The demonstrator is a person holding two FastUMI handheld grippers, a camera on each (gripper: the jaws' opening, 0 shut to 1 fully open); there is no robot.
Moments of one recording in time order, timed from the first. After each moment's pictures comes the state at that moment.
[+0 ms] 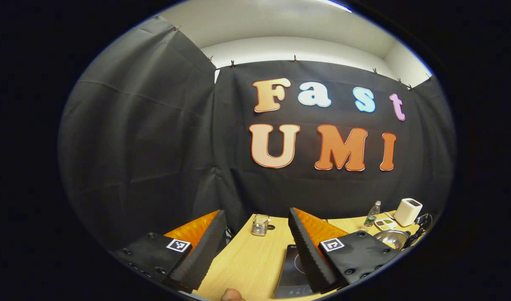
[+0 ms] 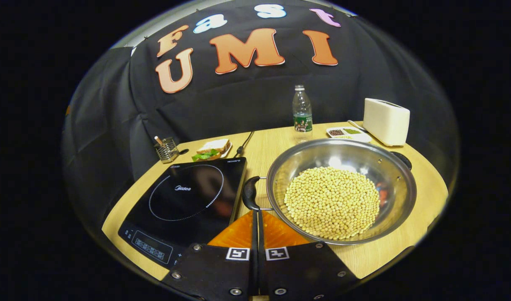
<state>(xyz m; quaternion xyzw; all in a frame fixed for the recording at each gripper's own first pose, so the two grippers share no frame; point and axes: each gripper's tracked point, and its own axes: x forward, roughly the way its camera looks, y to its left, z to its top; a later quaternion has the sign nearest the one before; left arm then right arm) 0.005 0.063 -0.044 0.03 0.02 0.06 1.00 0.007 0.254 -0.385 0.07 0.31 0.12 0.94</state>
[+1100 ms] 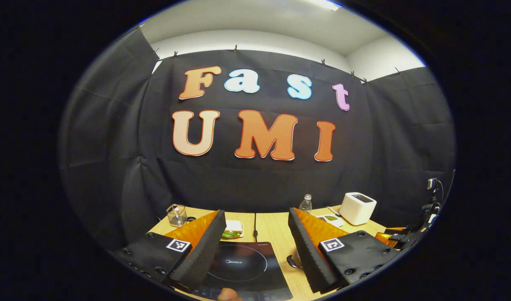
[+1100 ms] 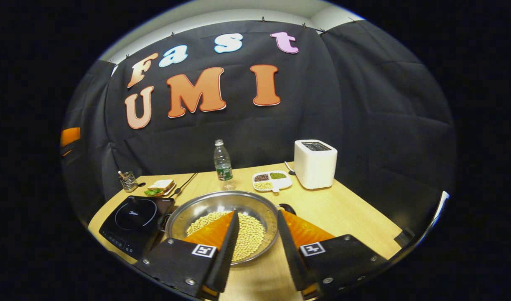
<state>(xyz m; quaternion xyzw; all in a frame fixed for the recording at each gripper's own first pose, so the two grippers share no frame) 0.042 -0.200 -0.121 0.04 0.05 -0.11 0.99 0.038 0.007 -0.315 0.04 0.21 -0.01 0.98</state>
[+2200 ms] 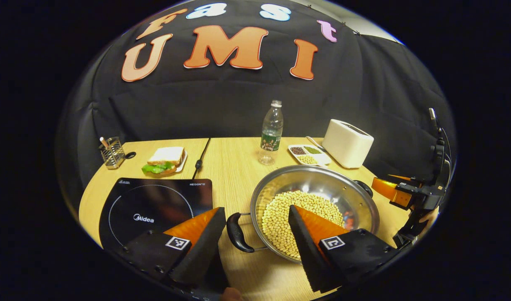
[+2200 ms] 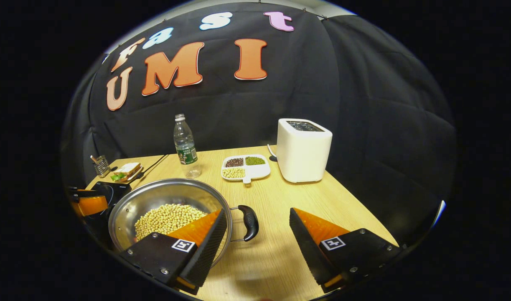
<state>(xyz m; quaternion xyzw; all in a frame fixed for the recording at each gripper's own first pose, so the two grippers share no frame) 0.077 -0.326 -0.377 0.04 0.31 -0.18 0.93 0.119 -0.049 -0.398 0.02 0.29 -0.02 0.96</state>
